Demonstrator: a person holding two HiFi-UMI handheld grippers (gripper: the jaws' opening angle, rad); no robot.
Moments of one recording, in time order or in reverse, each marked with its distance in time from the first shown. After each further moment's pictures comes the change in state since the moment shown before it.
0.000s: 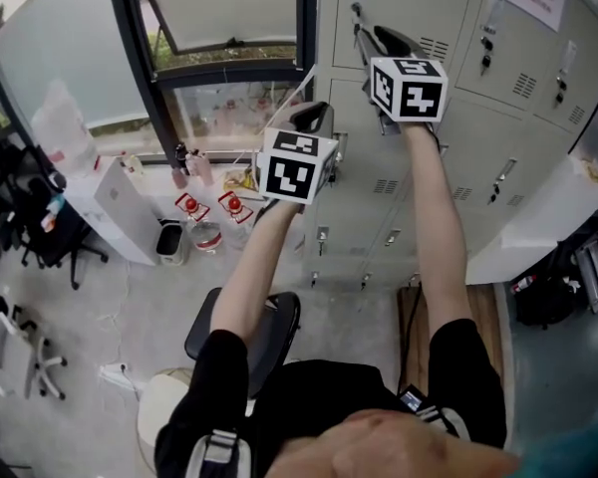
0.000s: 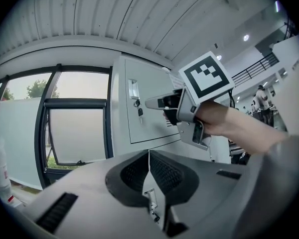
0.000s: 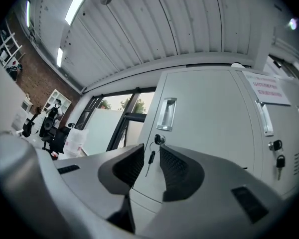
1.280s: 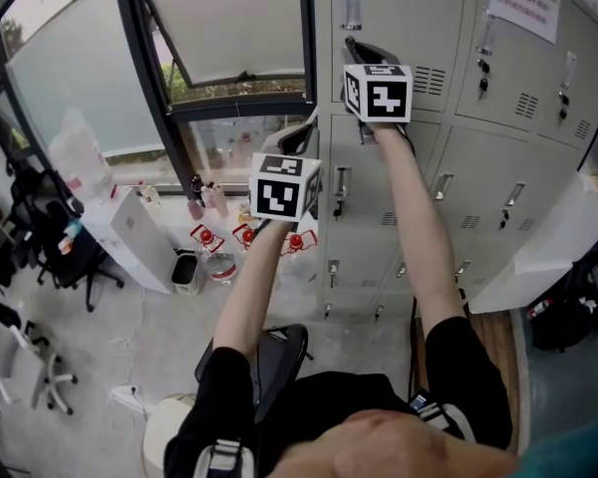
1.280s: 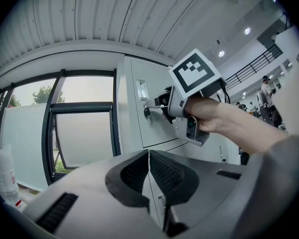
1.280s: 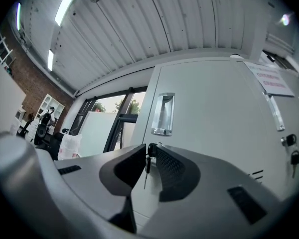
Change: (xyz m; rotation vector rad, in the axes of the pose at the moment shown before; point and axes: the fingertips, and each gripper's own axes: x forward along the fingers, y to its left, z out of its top) left arm 0.013 0.030 0.011 0.026 -0.013 0.081; right arm 0.045 -0.011 0.016 0.060 -0.008 -0.050
